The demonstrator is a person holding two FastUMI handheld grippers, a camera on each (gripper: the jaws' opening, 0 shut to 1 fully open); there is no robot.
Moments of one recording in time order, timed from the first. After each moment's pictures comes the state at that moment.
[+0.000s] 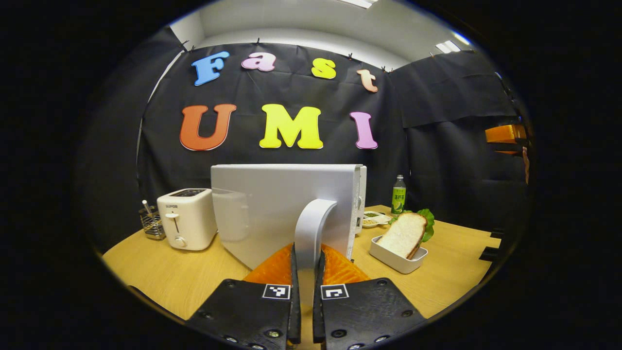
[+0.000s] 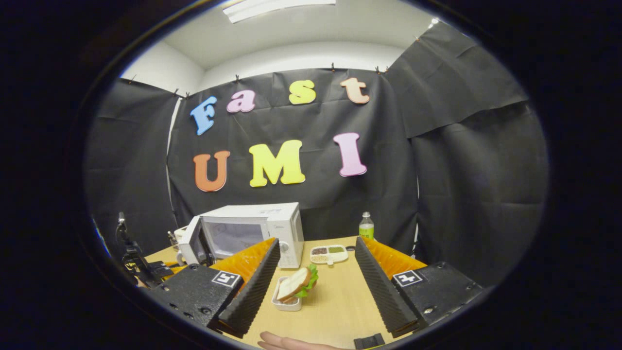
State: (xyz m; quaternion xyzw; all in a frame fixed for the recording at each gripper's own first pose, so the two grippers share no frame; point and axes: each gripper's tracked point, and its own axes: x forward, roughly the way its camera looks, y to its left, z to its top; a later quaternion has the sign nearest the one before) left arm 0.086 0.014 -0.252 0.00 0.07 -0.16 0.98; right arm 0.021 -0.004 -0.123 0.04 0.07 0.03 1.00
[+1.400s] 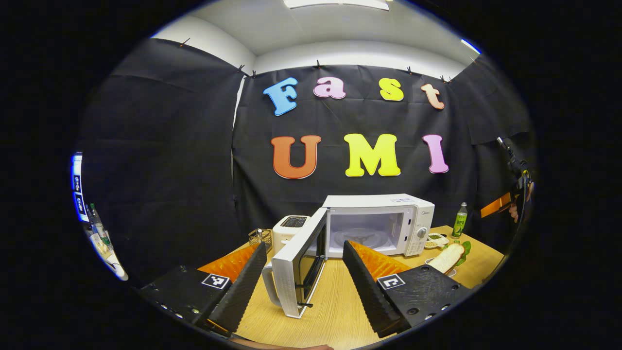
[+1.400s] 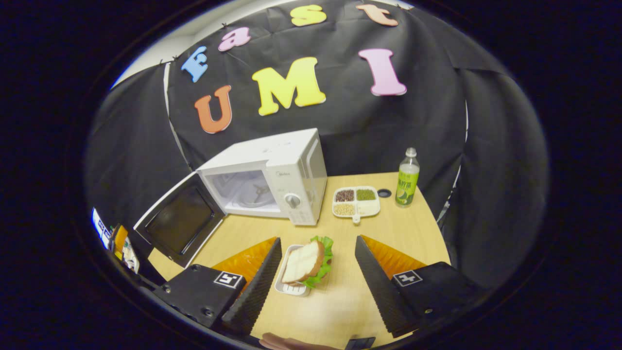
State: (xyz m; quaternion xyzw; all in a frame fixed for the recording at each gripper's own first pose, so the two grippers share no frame) left arm 0.024 0.115 -0.121 0.01 0.05 0.07 1.00; right arm 0.153 0.001 -0.222 0.06 0.38 0.14 0.91
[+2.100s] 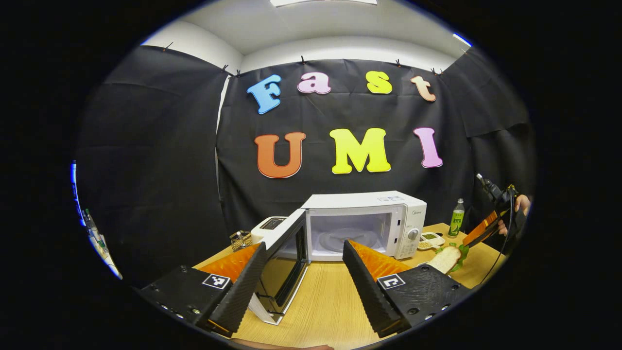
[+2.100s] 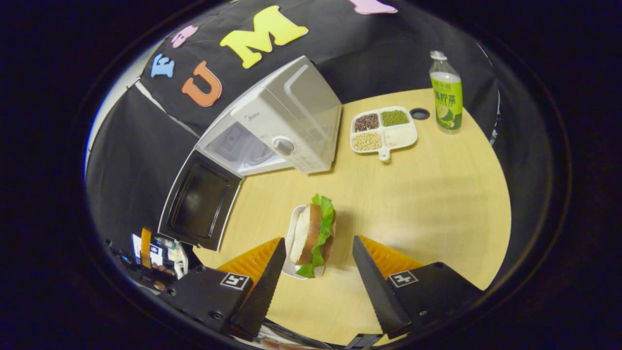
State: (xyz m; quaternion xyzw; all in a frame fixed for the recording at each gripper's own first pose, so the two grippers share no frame) left arm 0.062 0.060 -0.128 0.02 0.06 0.05 1.00; right arm 0.170 0.016 -0.319 0.20 0.55 0.23 0.78
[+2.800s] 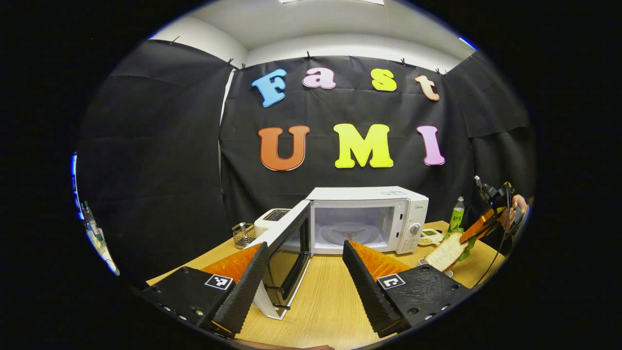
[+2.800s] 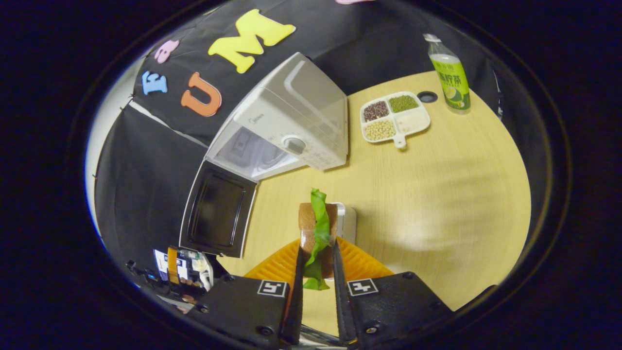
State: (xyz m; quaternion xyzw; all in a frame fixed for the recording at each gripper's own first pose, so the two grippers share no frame) left arm 0.042 0.086 -0.139 0.00 0.07 0.05 1.00; right arm 0.157 0.044 -0.279 0.23 0.53 0.24 0.78
